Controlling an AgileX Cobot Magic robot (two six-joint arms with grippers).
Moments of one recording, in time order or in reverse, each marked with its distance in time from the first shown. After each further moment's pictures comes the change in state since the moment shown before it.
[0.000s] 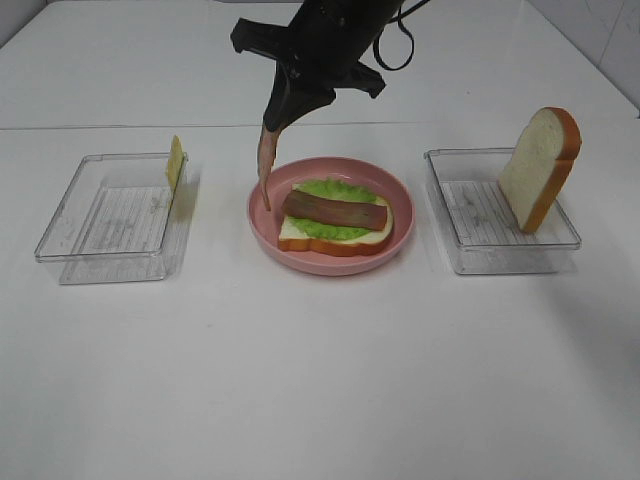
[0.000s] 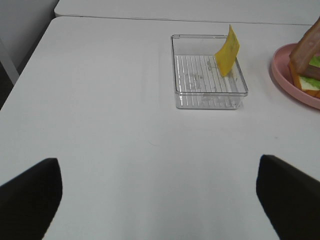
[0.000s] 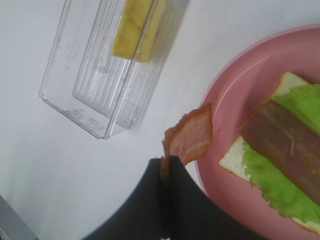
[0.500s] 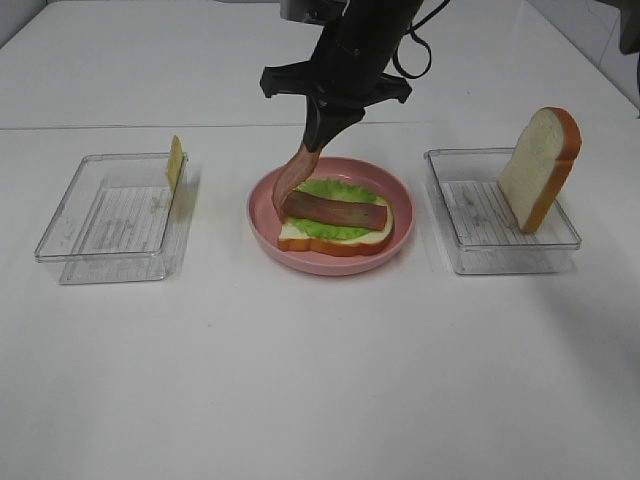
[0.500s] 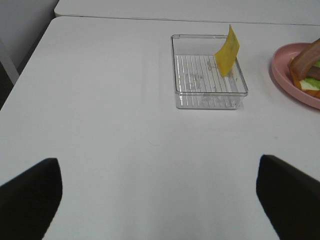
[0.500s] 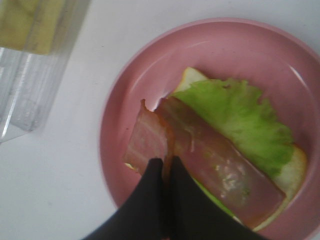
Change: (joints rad) left arm 0.000 0.000 0.000 0.000 0.000 0.000; right arm 0.000 0.027 0.000 -0.252 -0.008 0.036
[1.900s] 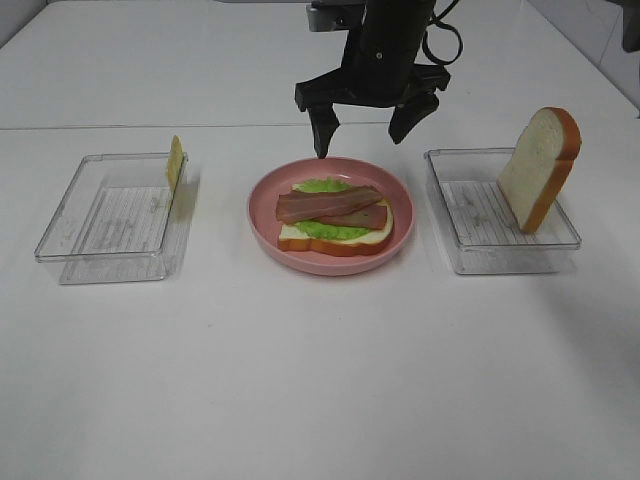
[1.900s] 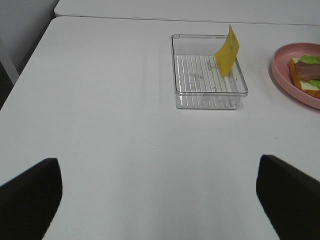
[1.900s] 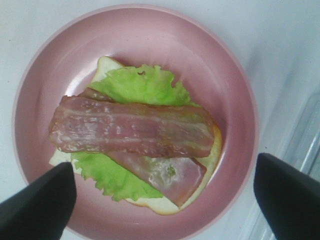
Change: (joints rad) left arm 0.000 0.000 0.000 0.000 0.000 0.000; right arm 0.000 -0.010 0.000 -0.241 0.059 0.124
